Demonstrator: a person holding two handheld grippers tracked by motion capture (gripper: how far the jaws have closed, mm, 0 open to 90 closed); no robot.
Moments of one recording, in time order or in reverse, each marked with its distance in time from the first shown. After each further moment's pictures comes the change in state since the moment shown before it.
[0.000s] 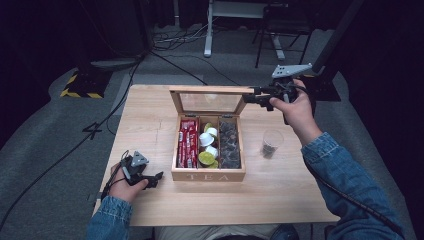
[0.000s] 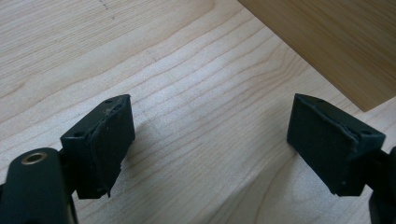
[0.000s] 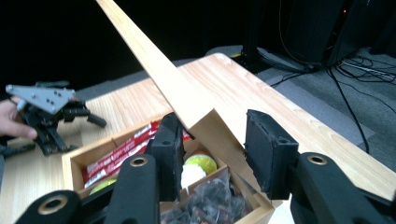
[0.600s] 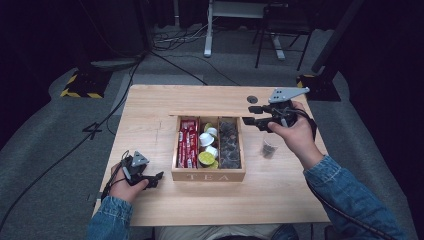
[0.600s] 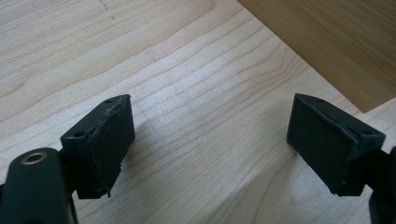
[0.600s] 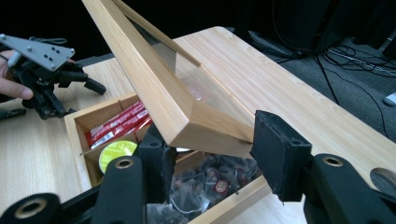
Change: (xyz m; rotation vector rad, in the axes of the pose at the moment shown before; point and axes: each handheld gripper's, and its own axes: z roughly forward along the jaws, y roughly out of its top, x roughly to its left) left arm -0.001 0.000 0.000 0.002 0.006 -0.002; right arm 0.047 -0.036 -0.005 0.065 -0.069 -0.052
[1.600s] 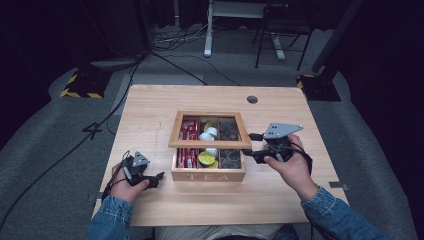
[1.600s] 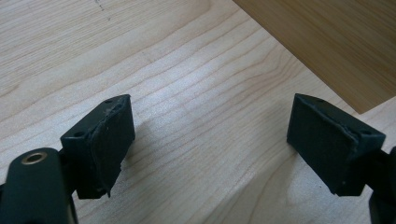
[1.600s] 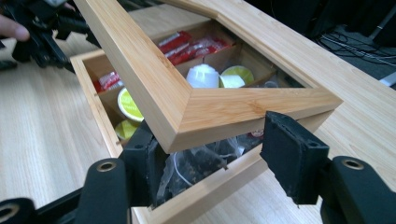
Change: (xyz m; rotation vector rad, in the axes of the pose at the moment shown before) left arm -0.002 0.000 0.001 -0.002 -0.002 0.001; right arm 0.052 -0.065 0.008 0.044 -0.057 -0.032
